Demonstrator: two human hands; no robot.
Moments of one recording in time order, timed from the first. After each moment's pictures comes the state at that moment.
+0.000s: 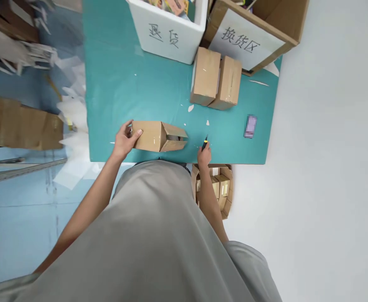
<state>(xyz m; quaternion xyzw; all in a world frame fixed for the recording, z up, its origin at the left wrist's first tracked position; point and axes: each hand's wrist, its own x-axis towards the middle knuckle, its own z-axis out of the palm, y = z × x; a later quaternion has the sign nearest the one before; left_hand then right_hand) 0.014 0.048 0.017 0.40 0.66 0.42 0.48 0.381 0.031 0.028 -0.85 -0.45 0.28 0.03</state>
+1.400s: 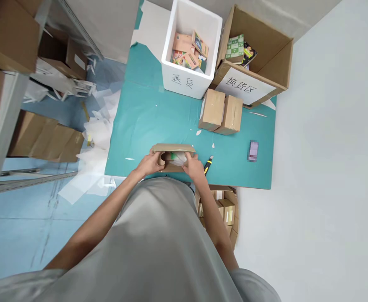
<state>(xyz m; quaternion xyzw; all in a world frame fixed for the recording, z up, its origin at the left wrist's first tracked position) 0.042 0.044 0.072 0.66 0.64 0.03 0.38 0.288 0.072 0.118 -0.62 -0.72 0.27 -0.17</state>
